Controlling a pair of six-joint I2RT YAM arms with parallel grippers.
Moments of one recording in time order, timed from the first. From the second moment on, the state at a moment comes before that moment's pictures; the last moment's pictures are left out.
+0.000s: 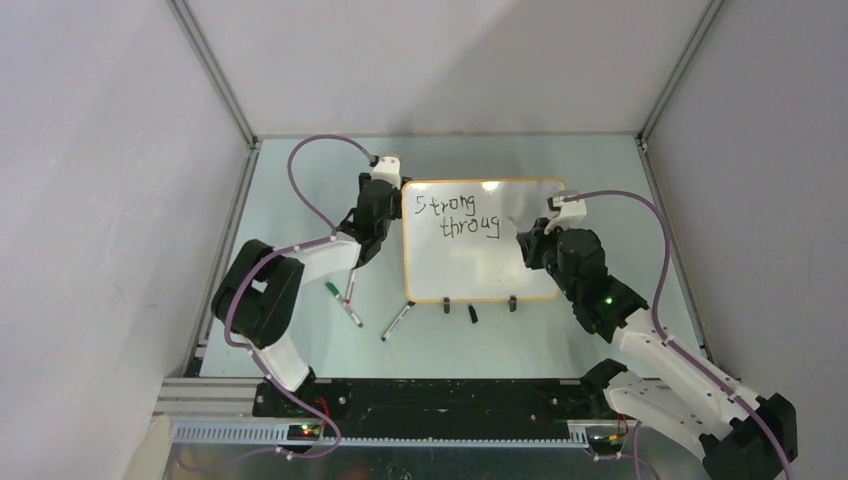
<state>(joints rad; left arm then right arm) -0.51 1.70 0.93 0.45 -0.36 -0.10 0.59 0.83 0.65 -0.08 0.26 0.30</state>
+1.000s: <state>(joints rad) -0.51 1.70 0.94 0.42 -0.37 -0.10 0.60 0.98 0.76 -0.11 0.27 0.30</state>
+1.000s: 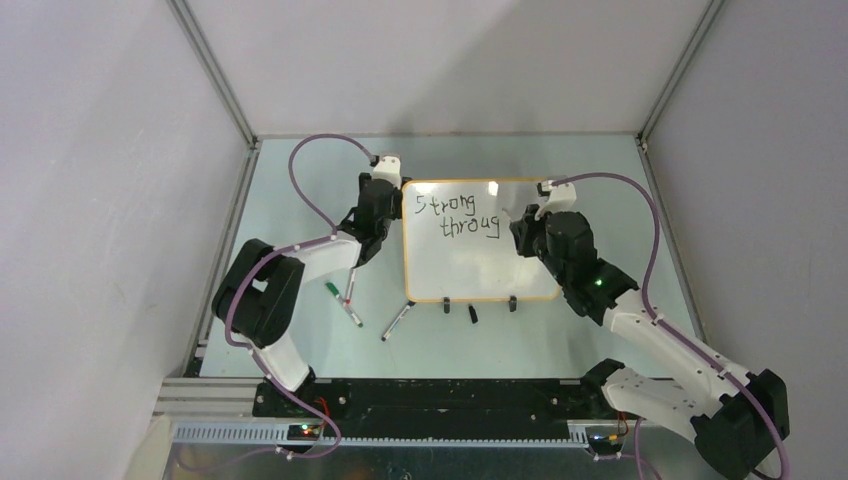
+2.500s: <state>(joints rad) -0.51 1.70 0.94 0.42 -0.37 -0.10 0.61 1.04 0.79 -0.17 0.31 0.30</state>
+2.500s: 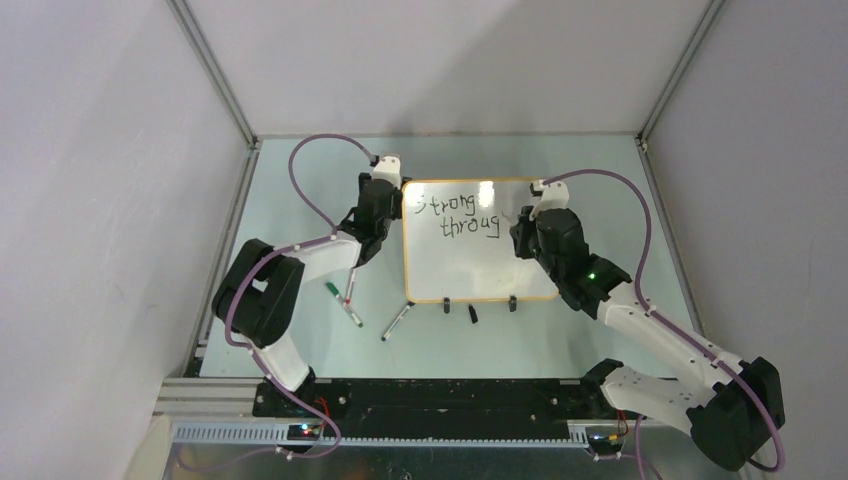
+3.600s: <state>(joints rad) -0.51 1.70 0.94 0.42 -0.37 -0.10 0.61 1.03 0.80 -0.23 0.31 0.31</state>
